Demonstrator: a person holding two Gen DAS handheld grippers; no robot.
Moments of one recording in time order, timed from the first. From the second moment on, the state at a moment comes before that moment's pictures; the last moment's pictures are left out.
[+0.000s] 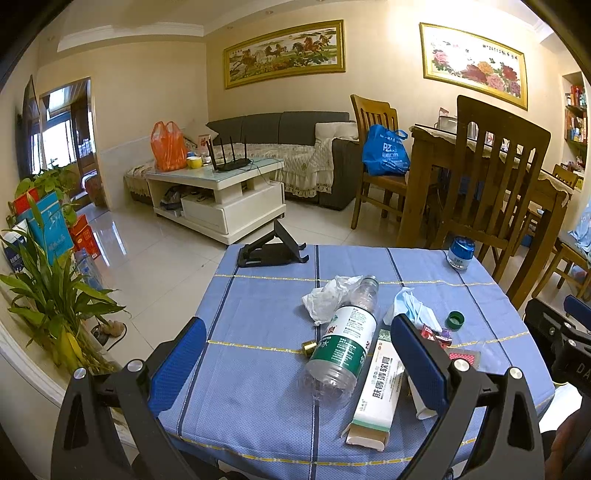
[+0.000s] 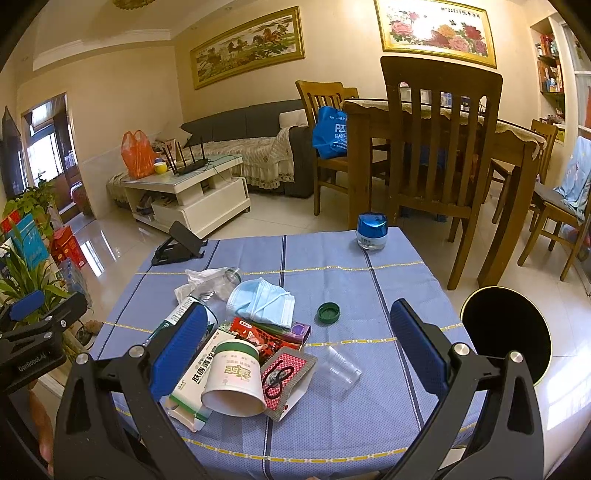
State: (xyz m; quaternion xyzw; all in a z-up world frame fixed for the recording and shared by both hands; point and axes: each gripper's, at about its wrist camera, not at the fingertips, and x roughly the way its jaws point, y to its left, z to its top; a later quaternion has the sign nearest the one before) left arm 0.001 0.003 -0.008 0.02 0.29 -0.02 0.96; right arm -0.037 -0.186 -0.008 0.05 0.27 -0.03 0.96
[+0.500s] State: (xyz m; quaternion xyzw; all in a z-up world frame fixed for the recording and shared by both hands) left arm 0.001 0.004 -0.012 0.02 0.29 -0.02 0.96; right arm -0.037 -0.188 -0.006 0.05 0.27 -0.03 0.96
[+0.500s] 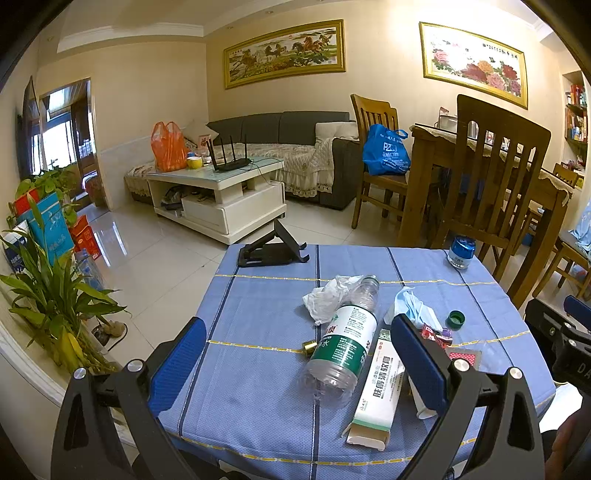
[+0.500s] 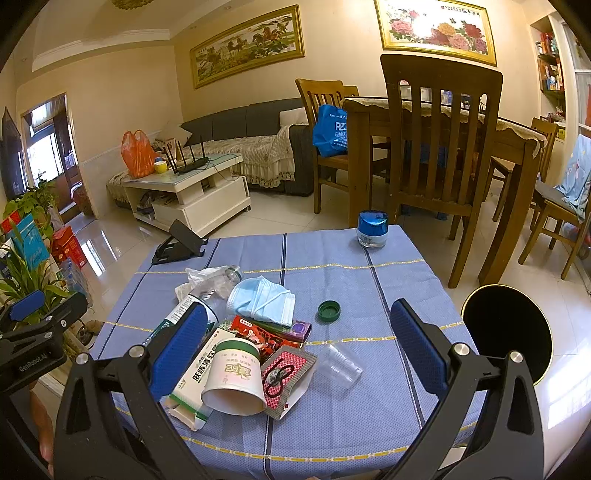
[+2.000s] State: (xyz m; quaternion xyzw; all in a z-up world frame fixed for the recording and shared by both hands) left arm 0.050 0.110 -0.098 -0.04 0.39 0.08 0.92; right arm 0.054 -0.075 -0.037 0.09 0.43 0.17 0.88
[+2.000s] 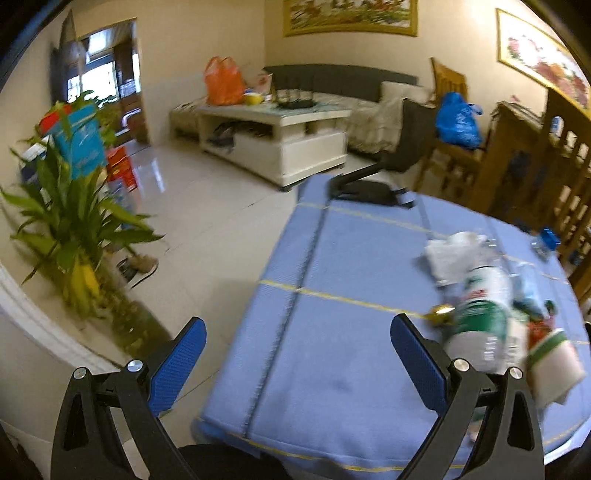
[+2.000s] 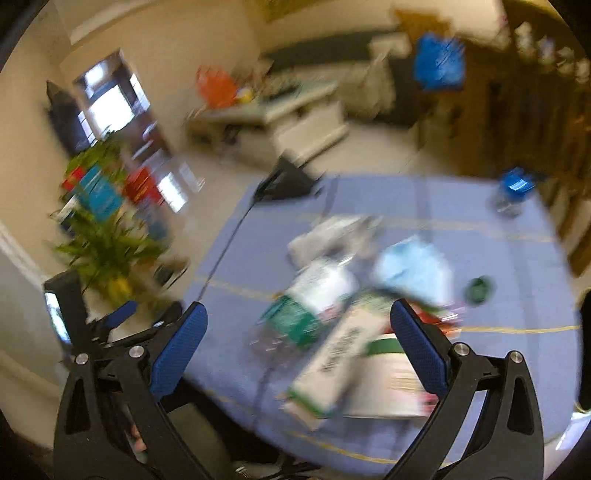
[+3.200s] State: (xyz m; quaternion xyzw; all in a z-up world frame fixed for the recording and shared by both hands) left arm 0.053 0.089 -0.119 -0.02 0.37 0.01 0.93; right arm 0.137 -0.108 -0.106 0.29 0.58 0.10 0.76
